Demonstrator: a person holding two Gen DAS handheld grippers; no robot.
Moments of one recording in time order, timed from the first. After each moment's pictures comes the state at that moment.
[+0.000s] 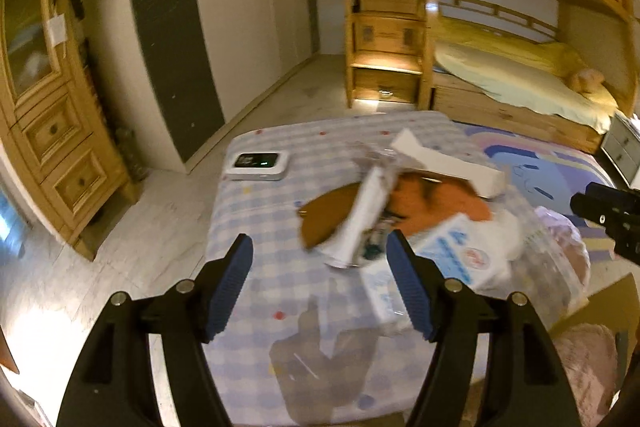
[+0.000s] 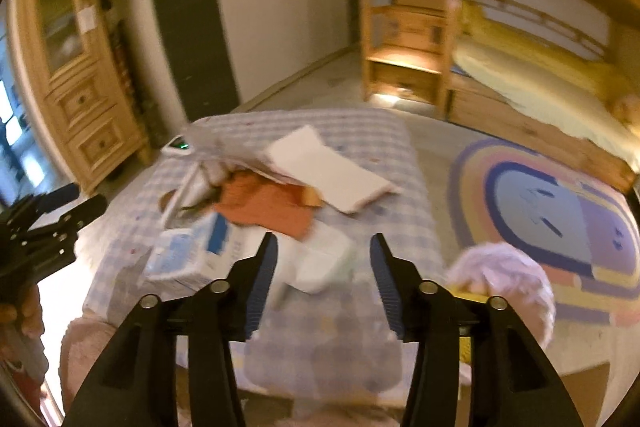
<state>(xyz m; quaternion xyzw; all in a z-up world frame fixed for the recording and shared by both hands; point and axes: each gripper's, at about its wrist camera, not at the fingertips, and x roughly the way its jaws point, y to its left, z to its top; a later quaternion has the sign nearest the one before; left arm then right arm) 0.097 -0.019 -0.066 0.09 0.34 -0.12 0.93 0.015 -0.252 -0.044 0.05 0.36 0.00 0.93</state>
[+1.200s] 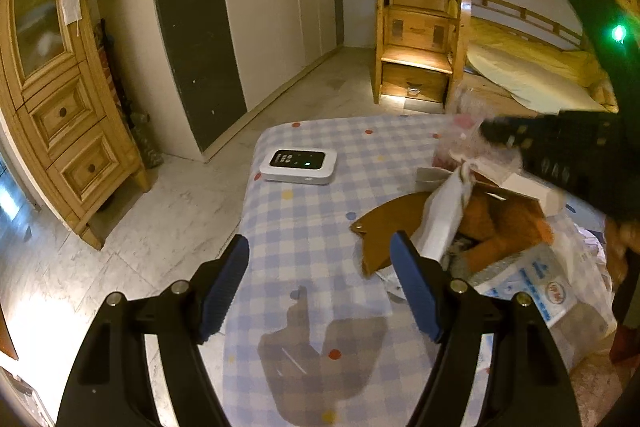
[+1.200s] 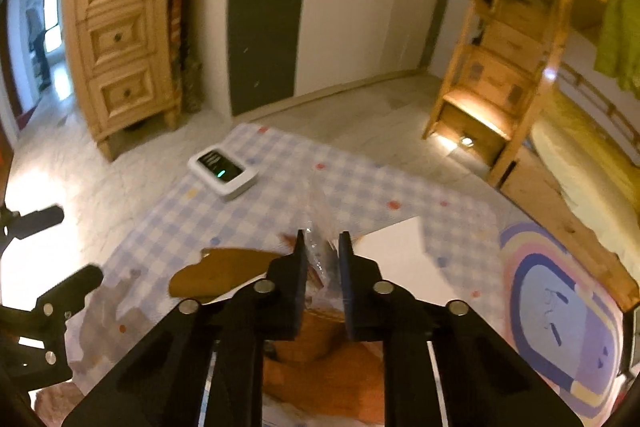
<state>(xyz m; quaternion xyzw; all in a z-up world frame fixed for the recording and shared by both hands) 0.148 0.007 -0.071 0.08 0.35 -0.10 0.93 0.159 -0.162 -0.031 -0.08 0.35 0.06 0.93</state>
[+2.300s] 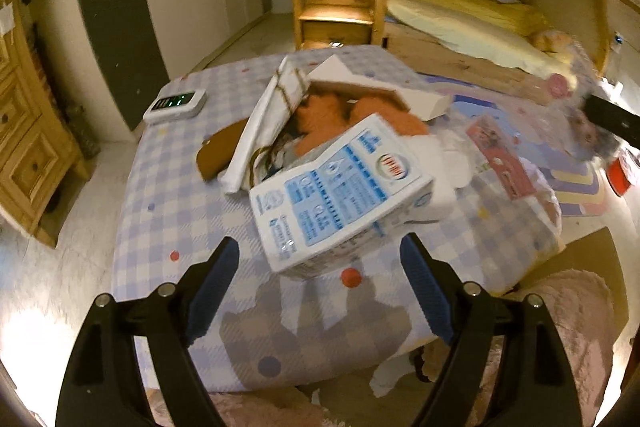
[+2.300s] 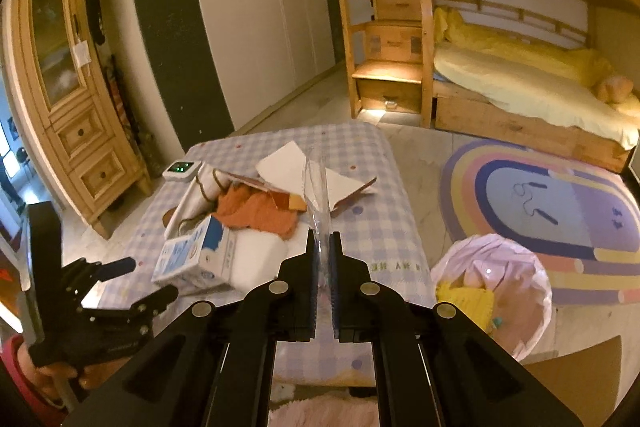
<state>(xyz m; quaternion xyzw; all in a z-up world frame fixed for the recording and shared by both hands) 0.072 -0.075 -0.120 0.10 0.42 -0.19 0.88 -0.036 -0.281 -0.037 0.09 0.32 -0.03 0.94</state>
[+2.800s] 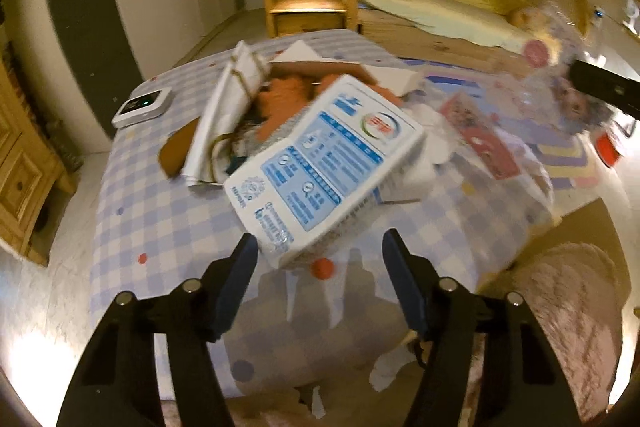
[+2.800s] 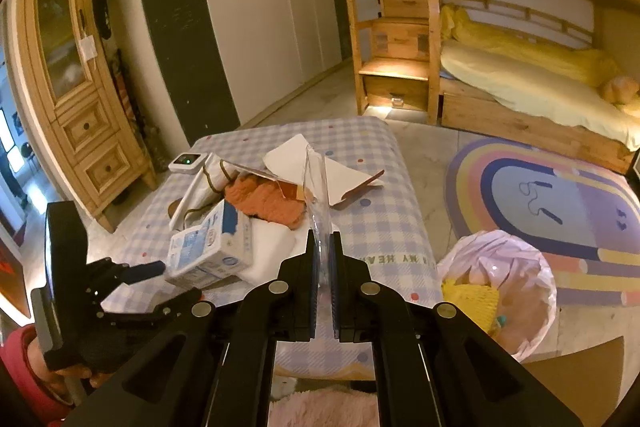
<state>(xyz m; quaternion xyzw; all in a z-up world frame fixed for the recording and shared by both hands) 0.060 -0.092 -0.131 0.13 0.41 -0.25 0.87 -0.041 -0.276 -0.040 0.09 0.32 -0.02 0.94</state>
